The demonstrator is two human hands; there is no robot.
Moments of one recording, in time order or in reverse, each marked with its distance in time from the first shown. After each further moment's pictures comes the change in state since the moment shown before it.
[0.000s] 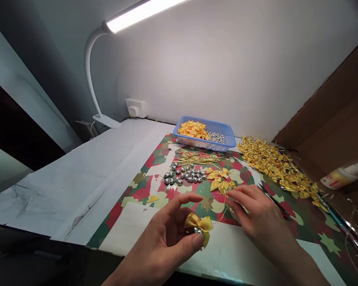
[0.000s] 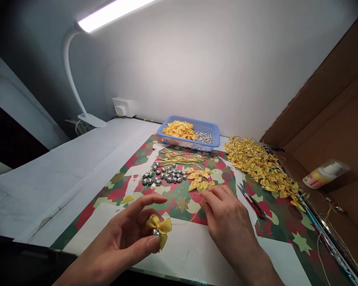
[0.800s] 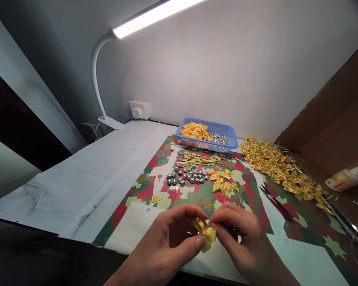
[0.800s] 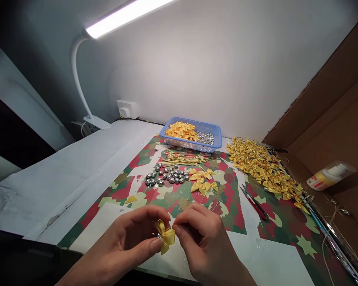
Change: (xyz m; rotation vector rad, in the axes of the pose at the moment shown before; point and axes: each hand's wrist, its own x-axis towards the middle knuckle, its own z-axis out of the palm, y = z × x) left_hand -0.001 0.000 -0.005 0.113 -0.075 -0.042; right_hand -0.012 -0.029 0.029 0.456 -0.128 -0.033
